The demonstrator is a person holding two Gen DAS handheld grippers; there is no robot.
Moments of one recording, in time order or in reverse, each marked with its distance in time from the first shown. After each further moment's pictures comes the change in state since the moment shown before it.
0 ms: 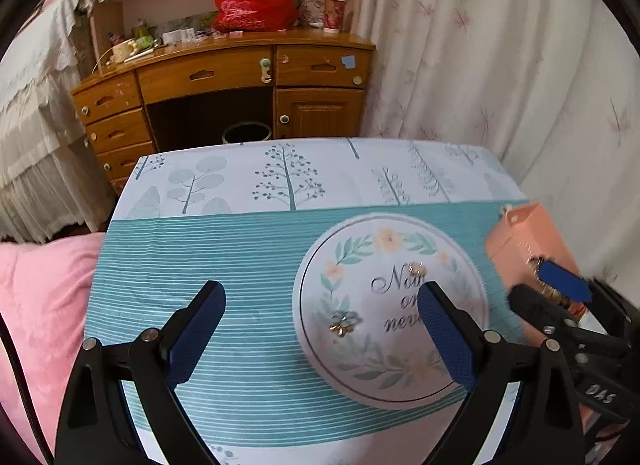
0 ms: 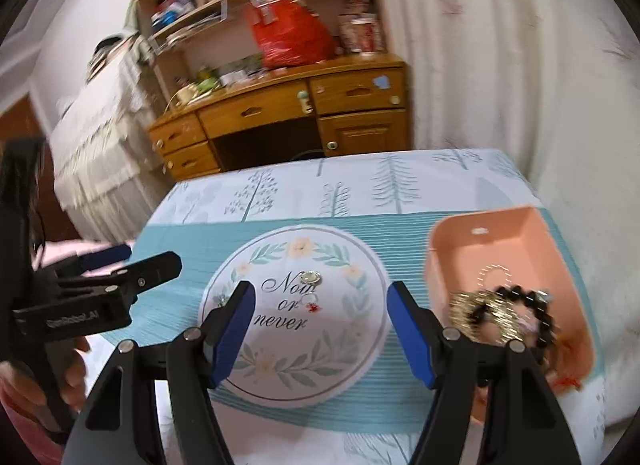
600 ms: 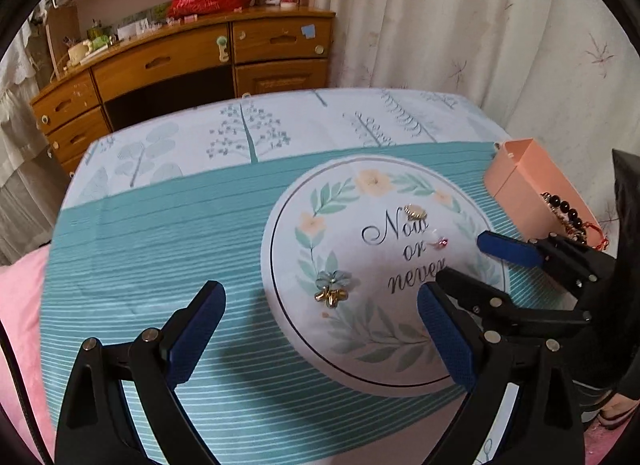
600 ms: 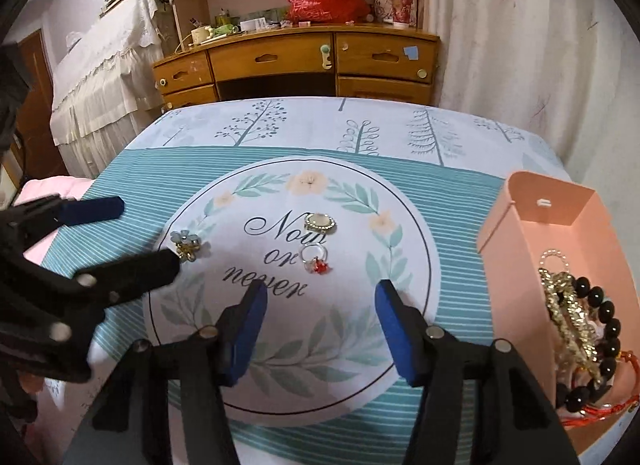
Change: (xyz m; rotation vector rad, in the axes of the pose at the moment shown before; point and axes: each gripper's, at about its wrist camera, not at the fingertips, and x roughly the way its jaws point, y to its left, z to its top) left arm 0.050 -0.007 -0.032 0.090 0.062 -0.086; right arm 0.067 0.016 -0.035 -0.138 0.107 -0.040
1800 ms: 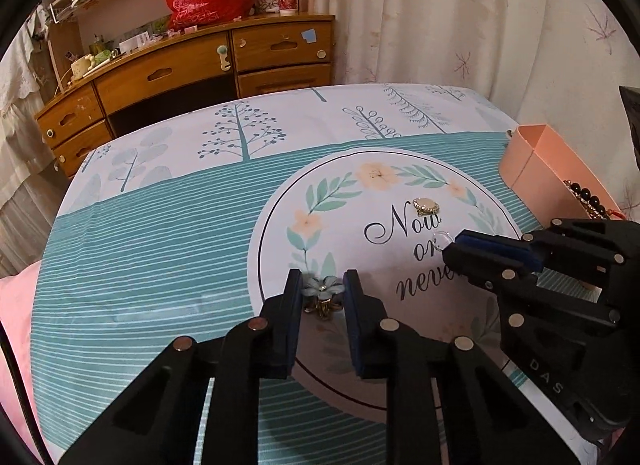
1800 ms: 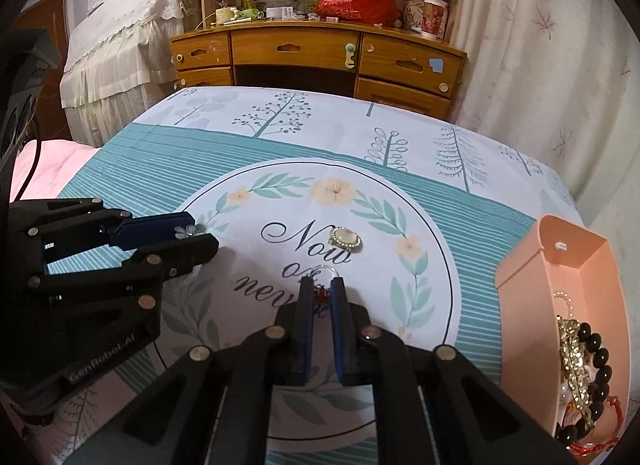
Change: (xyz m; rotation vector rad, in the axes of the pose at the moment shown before) left arm 0.021 -0.012 -0.008 0.048 -0.049 0.058; right arm 0.012 0.022 0.011 -0.136 0.016 -0.025
